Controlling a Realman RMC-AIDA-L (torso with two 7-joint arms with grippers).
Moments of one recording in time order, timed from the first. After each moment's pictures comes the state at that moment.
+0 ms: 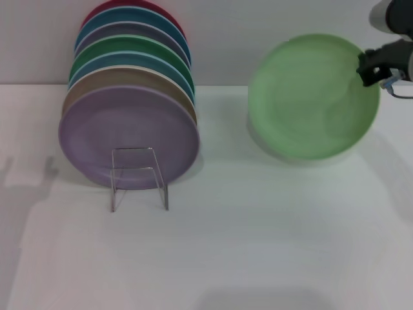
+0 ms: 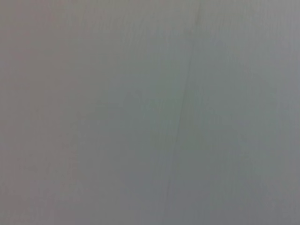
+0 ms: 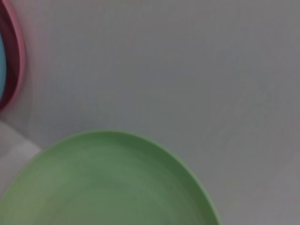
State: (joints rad) left arm -0.29 -2.07 -0.86 -0.24 2.24 1.50 -0.27; right arm 0.44 2.08 1.70 1.46 -2.92 0.78 -0.46
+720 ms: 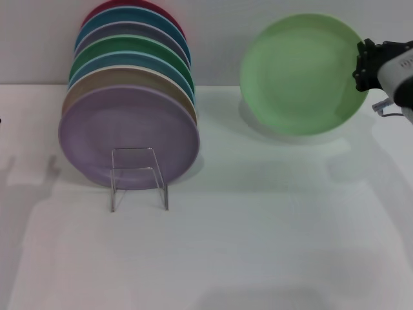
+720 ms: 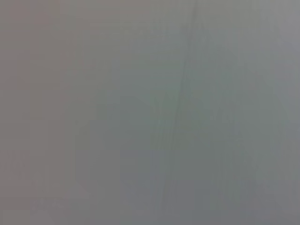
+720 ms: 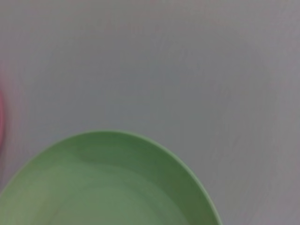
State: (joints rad) left arm -0.29 -2.07 -0.86 -0.23 2.25 1.49 -0.26; right arm 0.22 2.09 1.48 1.19 -2.91 -0.09 -0.37
